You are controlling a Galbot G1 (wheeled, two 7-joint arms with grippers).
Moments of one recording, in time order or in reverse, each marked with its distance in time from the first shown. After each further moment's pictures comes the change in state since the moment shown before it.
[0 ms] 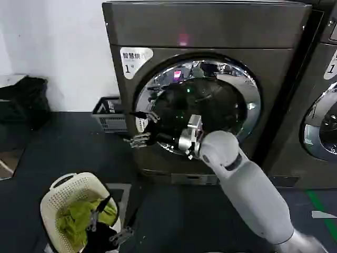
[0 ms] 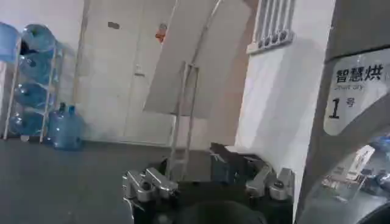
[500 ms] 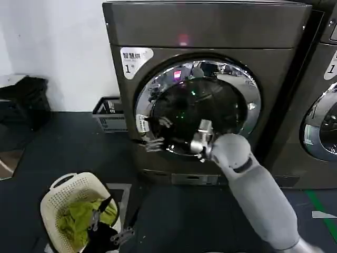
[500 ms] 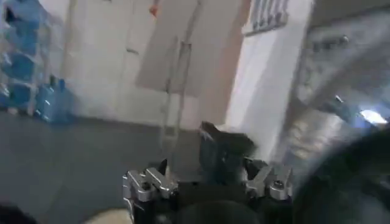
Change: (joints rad) left arm -0.007 0.014 -0.002 0.003 0.010 0.032 0.016; right arm -0.158 -0.035 0.195 -0.134 -0.220 0.133 -0.178
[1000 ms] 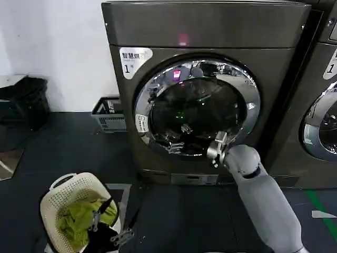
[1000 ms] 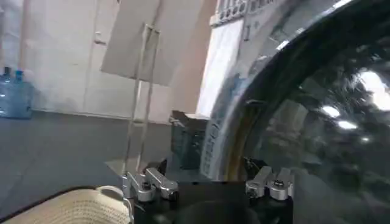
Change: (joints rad) left arm 0.004 0.001 -0.007 0.003 -0.001 -0.013 -0.009; right arm 0.069 0.090 -0.025 -0.211 -0.006 0.137 0.046
